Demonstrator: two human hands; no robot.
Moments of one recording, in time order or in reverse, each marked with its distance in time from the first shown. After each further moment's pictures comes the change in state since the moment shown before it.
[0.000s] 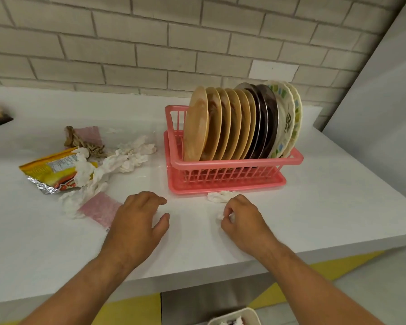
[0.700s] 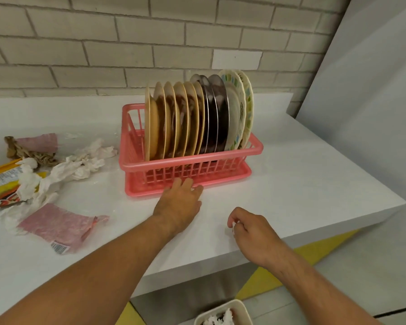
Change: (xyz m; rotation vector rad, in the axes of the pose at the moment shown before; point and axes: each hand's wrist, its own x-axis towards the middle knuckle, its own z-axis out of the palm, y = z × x) left_hand 0.082 0.114 0.116 0.478 -0.238 0.320; right_hand -0.049 0.079 -0.052 0.233 -0.120 0.162
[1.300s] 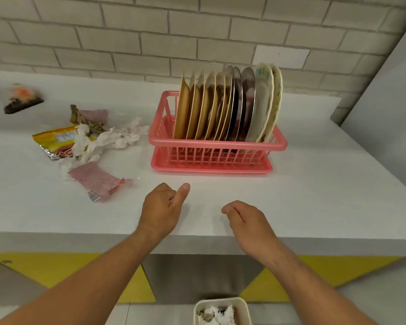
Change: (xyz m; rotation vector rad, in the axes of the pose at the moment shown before) left_hand -0.095 0.014 -0.013 -0.829 0.368 -0.624; right_hand -0.009 -0.001 0.005 0.153 -0.084 -0.132
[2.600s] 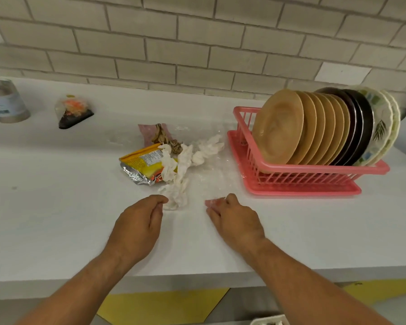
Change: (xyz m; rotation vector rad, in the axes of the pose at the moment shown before) left_hand 0.069 -0.184 -0.239 0.127 -0.104 0.109; right_hand 0.122 -0.160 0.227 -0.715 -0.006 -0.076
